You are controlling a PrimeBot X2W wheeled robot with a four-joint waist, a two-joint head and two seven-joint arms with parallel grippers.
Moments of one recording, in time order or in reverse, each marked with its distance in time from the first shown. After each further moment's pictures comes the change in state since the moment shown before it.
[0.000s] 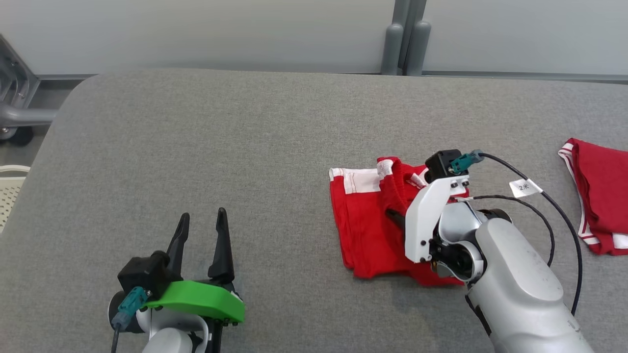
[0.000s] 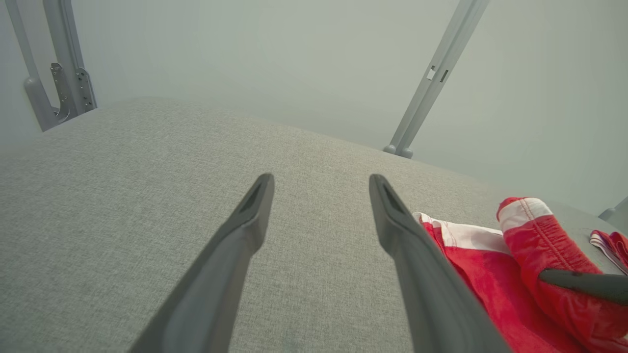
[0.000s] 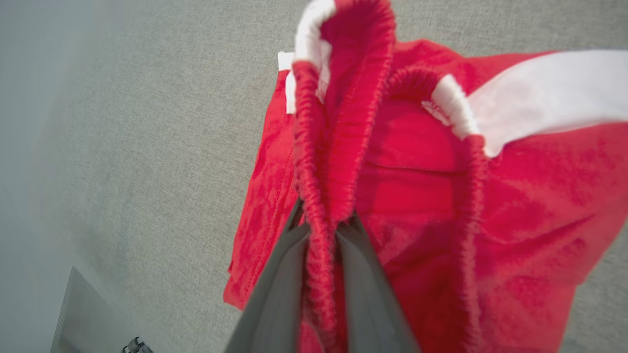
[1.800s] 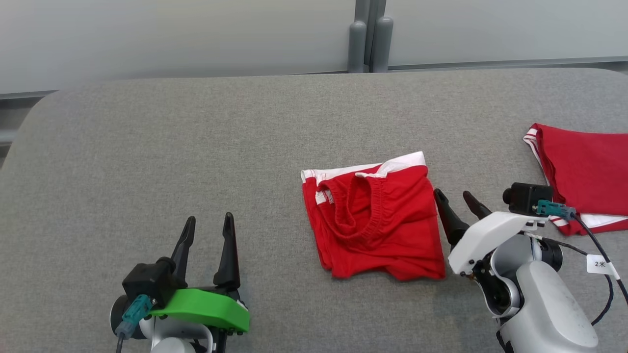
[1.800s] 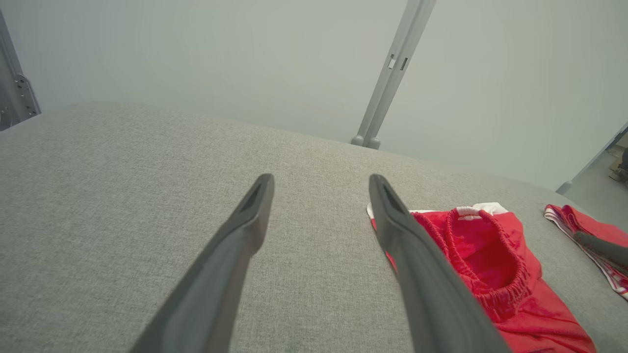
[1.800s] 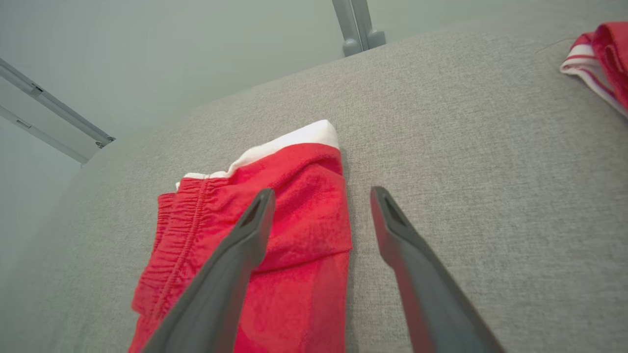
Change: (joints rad) left arm 0.038 0.021 -0.035 -0.090 0.016 0.036 0.026; right arm 0.176 0.001 -0.191 -0.062 -0.037 0.000 -0.509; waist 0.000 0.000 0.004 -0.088
